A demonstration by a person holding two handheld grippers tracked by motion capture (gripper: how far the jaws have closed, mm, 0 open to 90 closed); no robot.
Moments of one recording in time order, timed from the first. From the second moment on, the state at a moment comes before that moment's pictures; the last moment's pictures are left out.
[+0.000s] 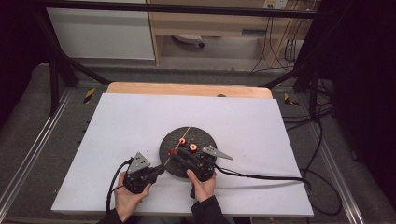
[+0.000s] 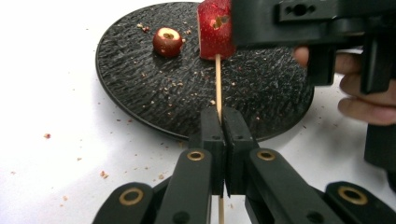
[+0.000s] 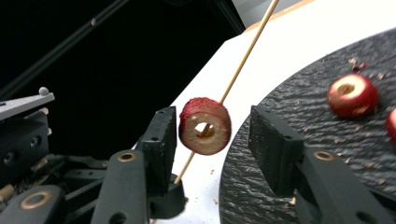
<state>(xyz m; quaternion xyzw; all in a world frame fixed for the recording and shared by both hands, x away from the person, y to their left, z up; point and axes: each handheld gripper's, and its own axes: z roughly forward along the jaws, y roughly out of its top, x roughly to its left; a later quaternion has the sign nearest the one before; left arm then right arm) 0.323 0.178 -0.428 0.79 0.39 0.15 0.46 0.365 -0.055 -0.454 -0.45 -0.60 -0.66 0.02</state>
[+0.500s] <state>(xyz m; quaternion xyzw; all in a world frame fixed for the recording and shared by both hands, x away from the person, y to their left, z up) 0.320 0.204 -0.426 0.79 0.39 0.15 0.45 0.387 -0.093 -0.421 -0.42 -0.72 -0.55 -0.05</state>
